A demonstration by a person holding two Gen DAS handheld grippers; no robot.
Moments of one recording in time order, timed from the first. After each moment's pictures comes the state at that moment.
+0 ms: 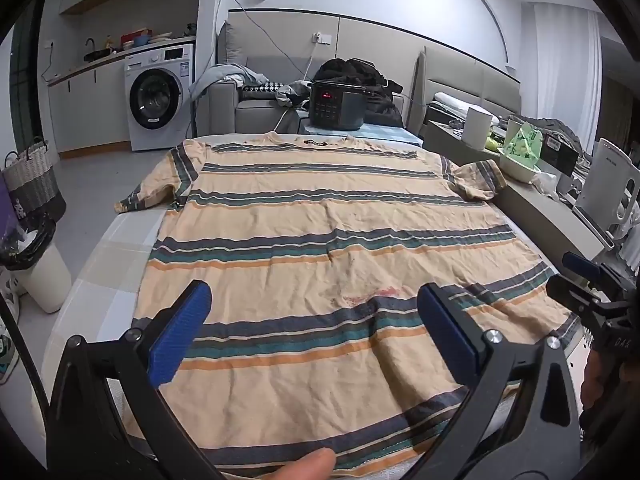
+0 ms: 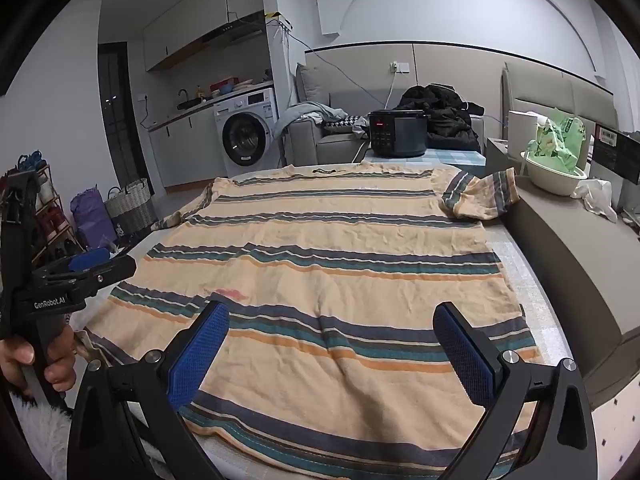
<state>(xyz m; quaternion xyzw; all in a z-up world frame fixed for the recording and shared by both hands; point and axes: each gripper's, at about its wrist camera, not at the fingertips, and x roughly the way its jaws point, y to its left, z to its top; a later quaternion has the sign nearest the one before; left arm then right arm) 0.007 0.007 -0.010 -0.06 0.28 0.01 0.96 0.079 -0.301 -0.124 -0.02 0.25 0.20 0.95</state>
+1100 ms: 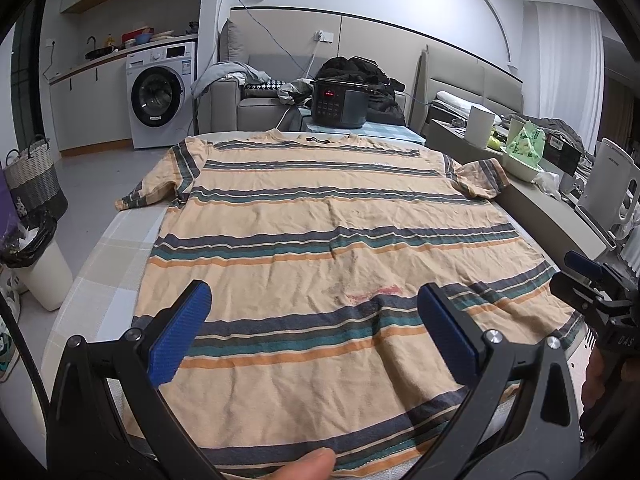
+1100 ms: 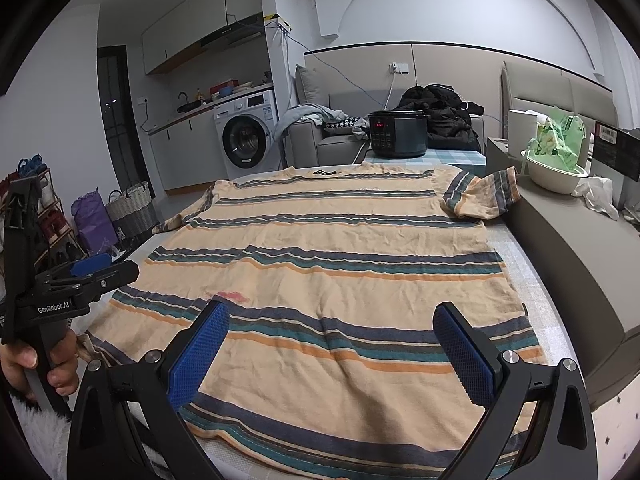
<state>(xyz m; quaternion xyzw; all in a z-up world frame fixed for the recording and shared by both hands) 0.006 0.005 -0.010 -0.06 0.29 0.01 0.96 0.081 -0.304 -0.127 -0.01 0.25 0.20 0.95</state>
